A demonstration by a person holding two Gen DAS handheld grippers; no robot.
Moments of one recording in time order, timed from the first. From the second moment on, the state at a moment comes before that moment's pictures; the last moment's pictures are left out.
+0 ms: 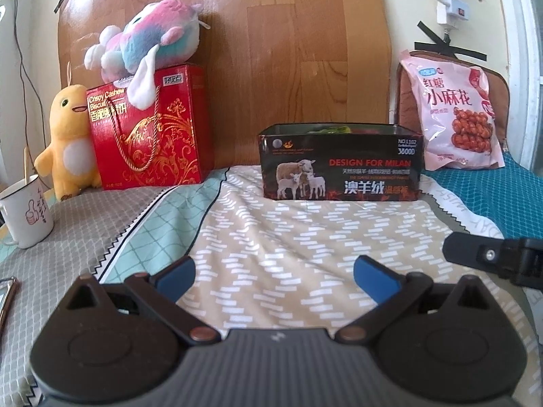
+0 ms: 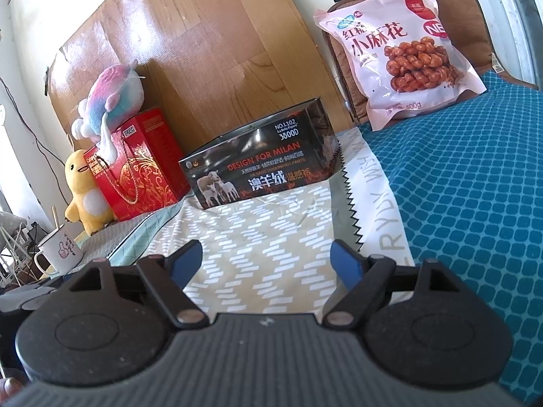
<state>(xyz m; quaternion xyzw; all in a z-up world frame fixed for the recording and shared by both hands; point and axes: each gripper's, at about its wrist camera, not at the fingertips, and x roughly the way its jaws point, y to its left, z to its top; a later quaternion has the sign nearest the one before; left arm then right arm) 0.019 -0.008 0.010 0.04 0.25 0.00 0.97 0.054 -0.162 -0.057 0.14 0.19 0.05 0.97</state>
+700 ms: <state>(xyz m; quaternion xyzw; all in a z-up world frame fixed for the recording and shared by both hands) 0.017 -0.010 0.010 0.05 0.24 -0.01 0.97 0.054 -0.162 -0.057 0.14 0.19 0.06 0.97</state>
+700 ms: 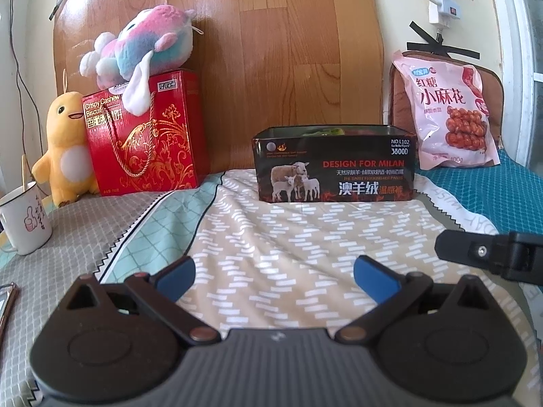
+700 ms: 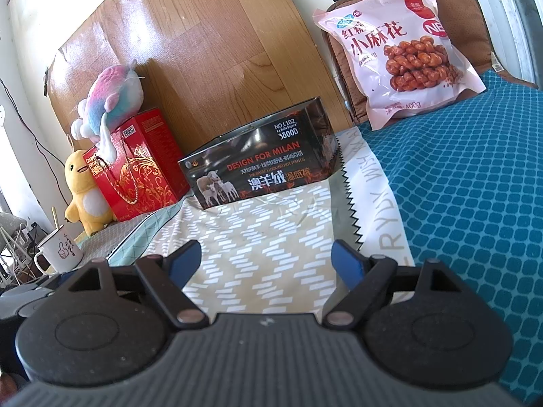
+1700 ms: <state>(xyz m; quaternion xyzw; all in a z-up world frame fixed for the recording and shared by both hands) 0.017 -0.015 0.009 0.07 0.24 0.00 0.97 0.055 -0.162 -0.059 0.14 0.19 0.05 0.97</state>
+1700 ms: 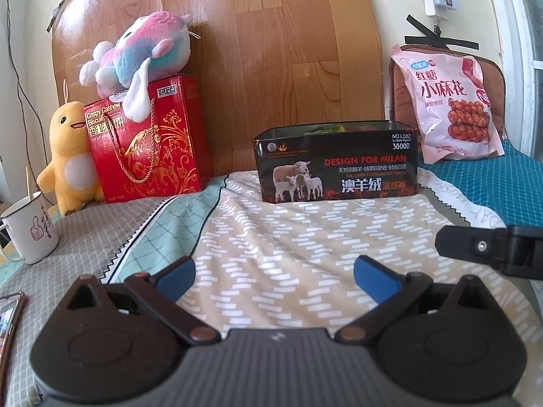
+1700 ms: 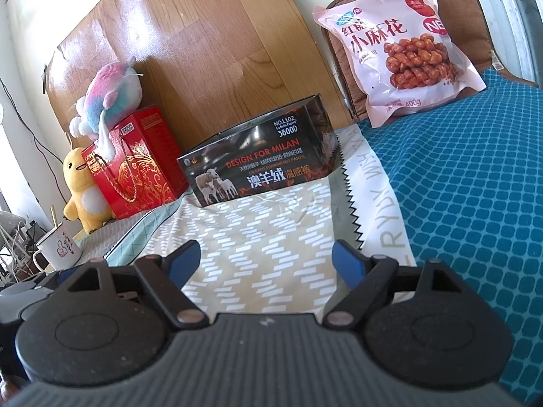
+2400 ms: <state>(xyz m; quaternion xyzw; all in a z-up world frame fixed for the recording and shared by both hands) 0.020 -0.011 0.009 0.06 0.25 0.01 0.97 0.055 -0.162 -0.058 0.14 0.19 0.05 0.97</state>
